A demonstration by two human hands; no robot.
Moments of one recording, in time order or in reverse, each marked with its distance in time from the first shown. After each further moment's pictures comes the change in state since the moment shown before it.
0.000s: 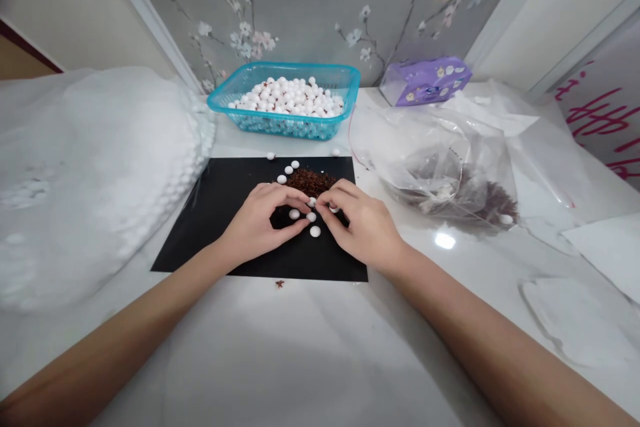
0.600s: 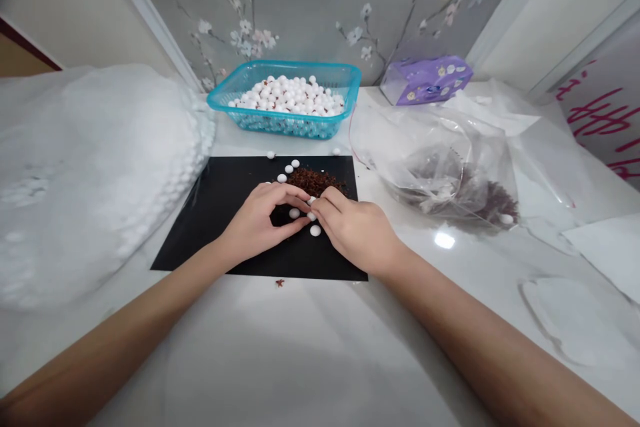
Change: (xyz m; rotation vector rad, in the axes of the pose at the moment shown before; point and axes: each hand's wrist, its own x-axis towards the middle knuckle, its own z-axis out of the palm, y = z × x) left_hand 0.001 0.000 0.001 -0.043 0.000 -0.023; right_hand -0.002 -0.004 0.001 -0.487 -0.034 -0.274
